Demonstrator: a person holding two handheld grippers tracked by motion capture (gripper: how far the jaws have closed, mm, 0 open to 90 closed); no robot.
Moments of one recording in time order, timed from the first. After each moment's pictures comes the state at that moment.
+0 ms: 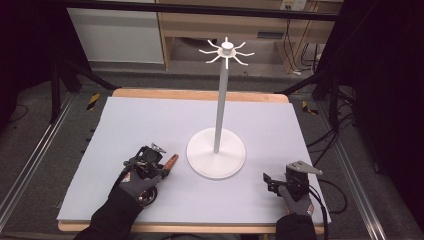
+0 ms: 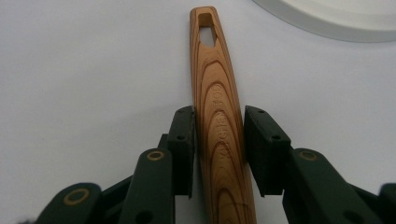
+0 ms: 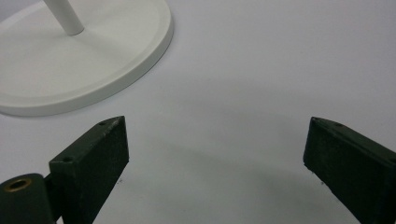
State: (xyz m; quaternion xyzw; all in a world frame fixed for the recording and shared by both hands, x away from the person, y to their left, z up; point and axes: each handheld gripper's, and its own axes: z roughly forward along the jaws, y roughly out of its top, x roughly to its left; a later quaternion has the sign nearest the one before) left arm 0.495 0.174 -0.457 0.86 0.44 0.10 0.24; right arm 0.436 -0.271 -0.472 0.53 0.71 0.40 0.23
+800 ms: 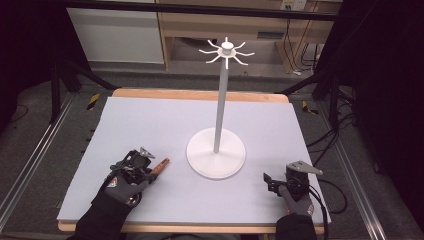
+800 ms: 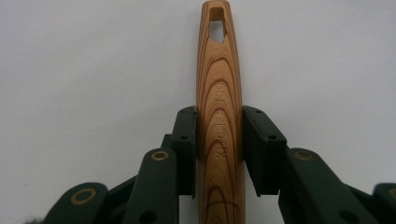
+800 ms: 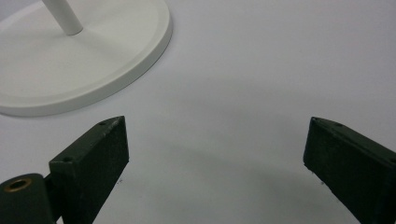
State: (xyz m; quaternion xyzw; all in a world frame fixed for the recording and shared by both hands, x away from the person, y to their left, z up) left arm 0.477 0.206 -0.454 0.87 0.43 0.11 0.22; right arm 0.436 -0.271 -0.472 0.53 0.71 0.40 0.23
